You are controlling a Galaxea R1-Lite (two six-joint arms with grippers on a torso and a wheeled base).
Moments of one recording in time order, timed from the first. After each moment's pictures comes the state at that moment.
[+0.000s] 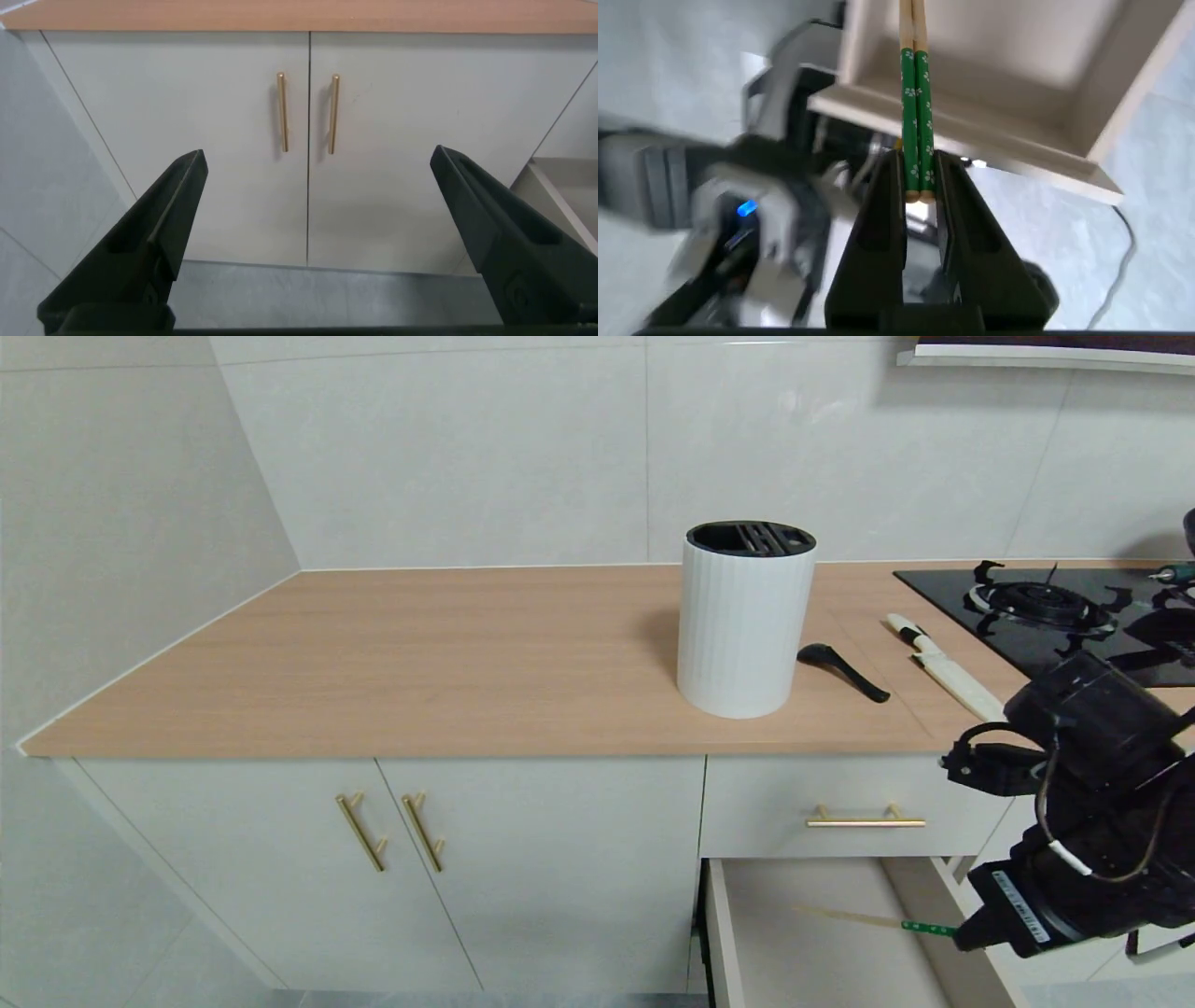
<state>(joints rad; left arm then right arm) 0.00 0.00 0.00 0.00 0.05 -0.01 0.42 1.56 -1.02 0.67 0.08 0.23</state>
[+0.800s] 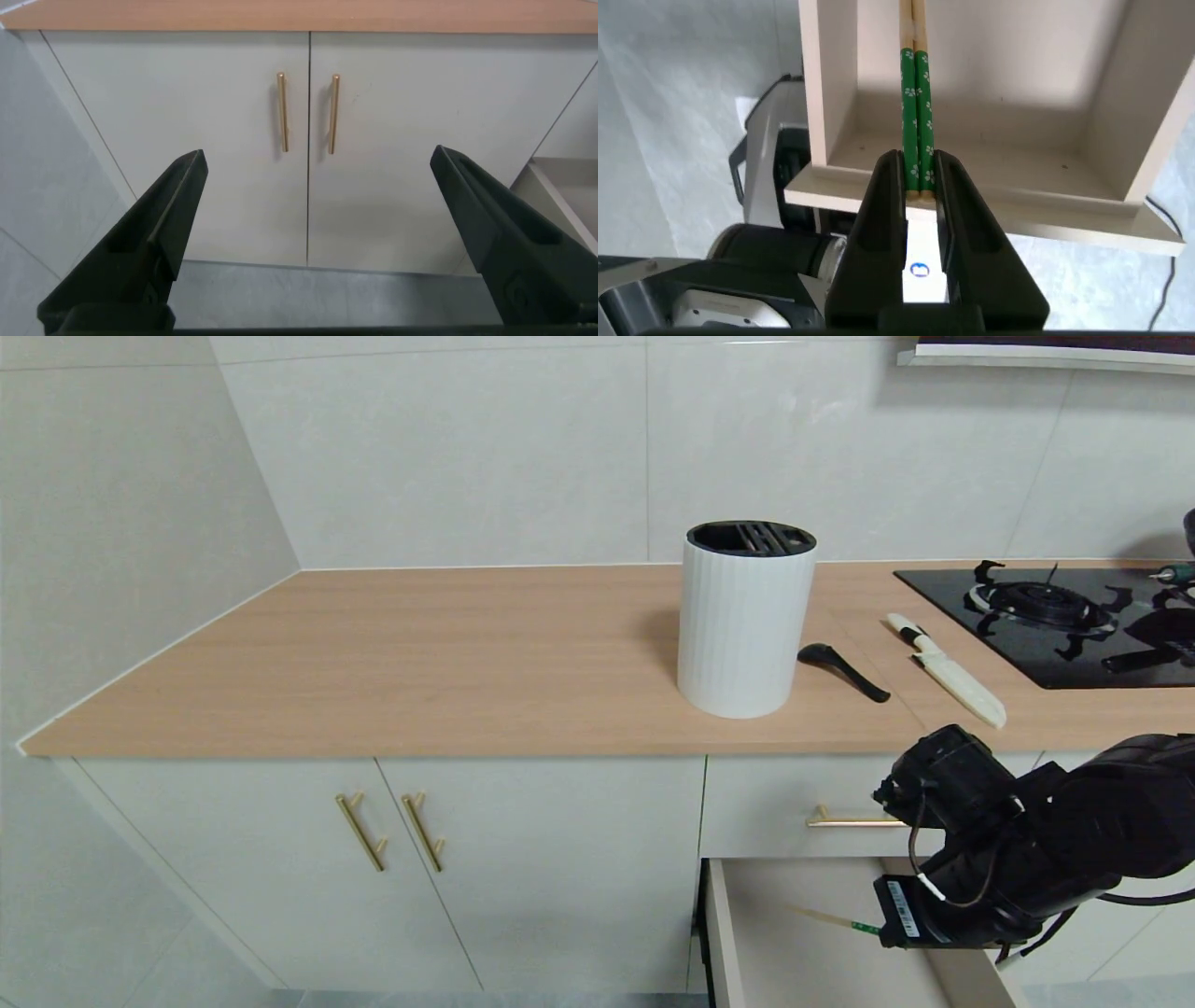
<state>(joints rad) 0.00 0.00 0.00 0.00 0.05 -0.01 0.43 1.81 -0.88 0.29 0.01 0.40</state>
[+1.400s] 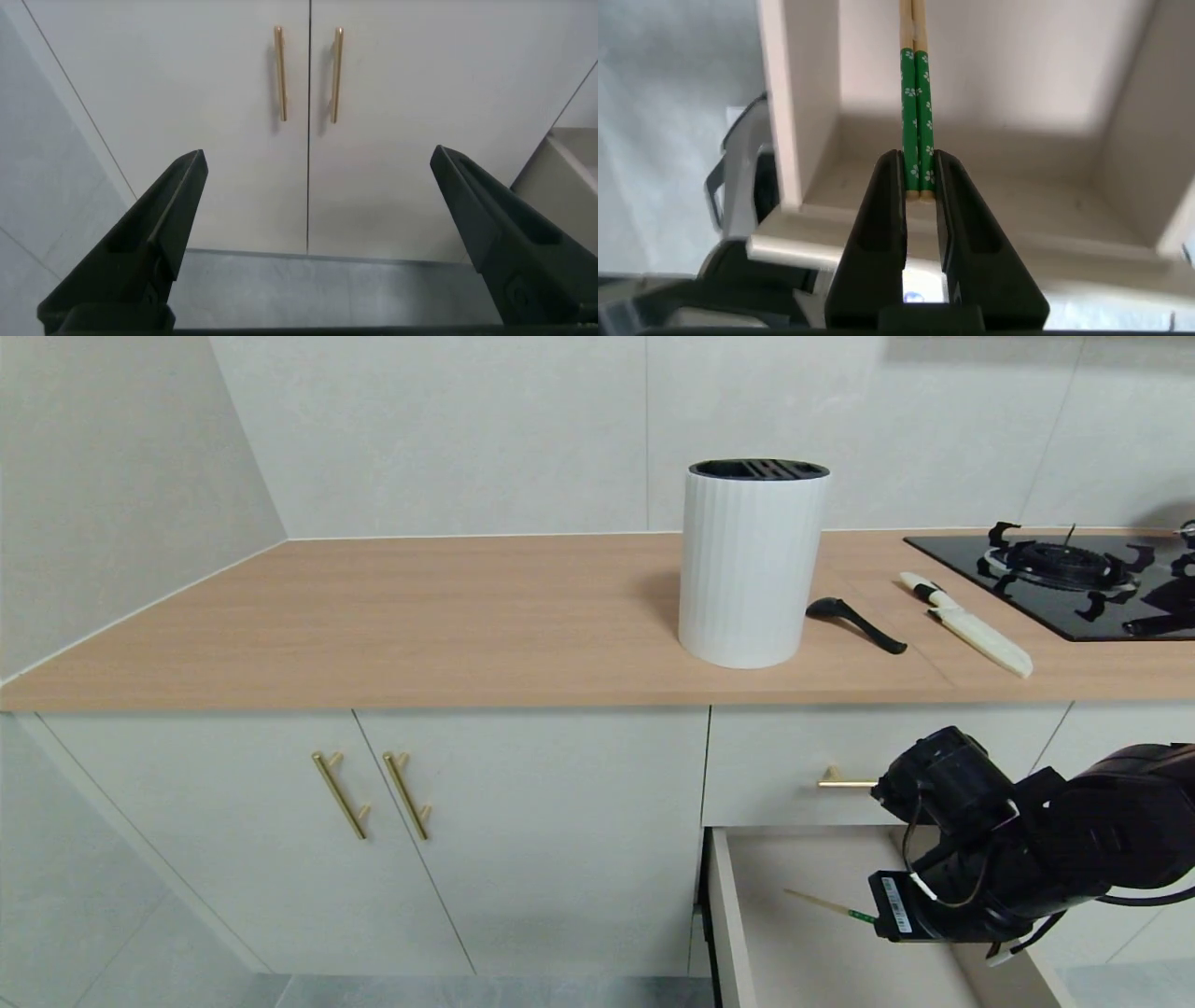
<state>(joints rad) 0.00 0.00 0.00 0.00 0.05 -0.01 0.44 1.81 -0.85 0.21 -0.03 0.40</state>
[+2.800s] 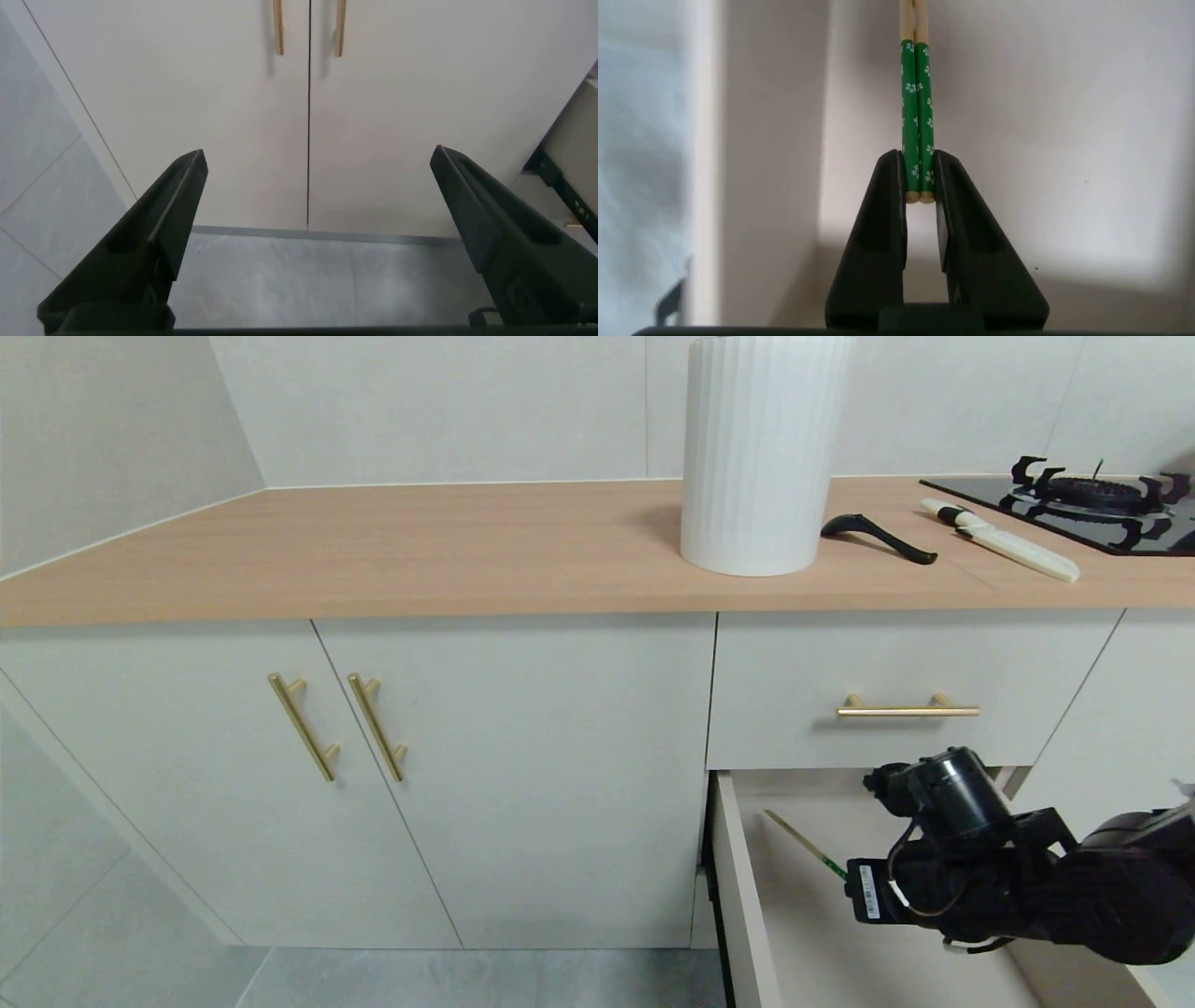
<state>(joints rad) 0.00 0.00 0.00 0.00 0.05 -0.01 0.47 1.86 -0.66 -0.30 -0.13 0.39</state>
